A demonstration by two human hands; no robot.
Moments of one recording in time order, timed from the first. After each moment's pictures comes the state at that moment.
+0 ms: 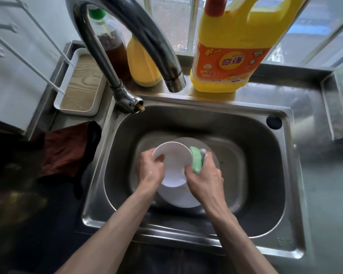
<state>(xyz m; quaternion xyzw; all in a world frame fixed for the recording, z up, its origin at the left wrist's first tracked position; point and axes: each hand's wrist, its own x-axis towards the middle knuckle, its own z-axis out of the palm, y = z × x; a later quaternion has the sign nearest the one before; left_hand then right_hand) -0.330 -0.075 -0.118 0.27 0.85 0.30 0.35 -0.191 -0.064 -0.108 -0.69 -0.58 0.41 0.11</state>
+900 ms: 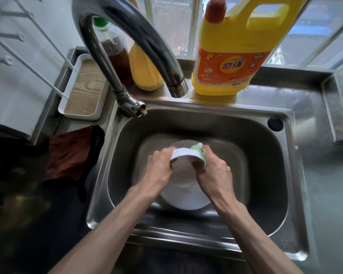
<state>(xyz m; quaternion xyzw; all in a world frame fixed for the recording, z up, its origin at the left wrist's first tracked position) -0.344 -0.065 -0.109 0.57 0.75 0.13 0.31 -0.180 -0.043 -0.115 -0.63 -0.71 0.28 0.13</state>
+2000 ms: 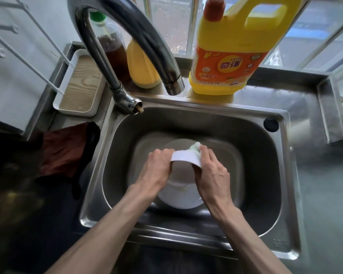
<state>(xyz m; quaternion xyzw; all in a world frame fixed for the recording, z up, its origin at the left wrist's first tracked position) -0.333 -0.064 -0.111 0.61 0.74 0.09 0.27 -0.171 -0.052 -0.133 -0.58 -0.77 0.20 0.18</state>
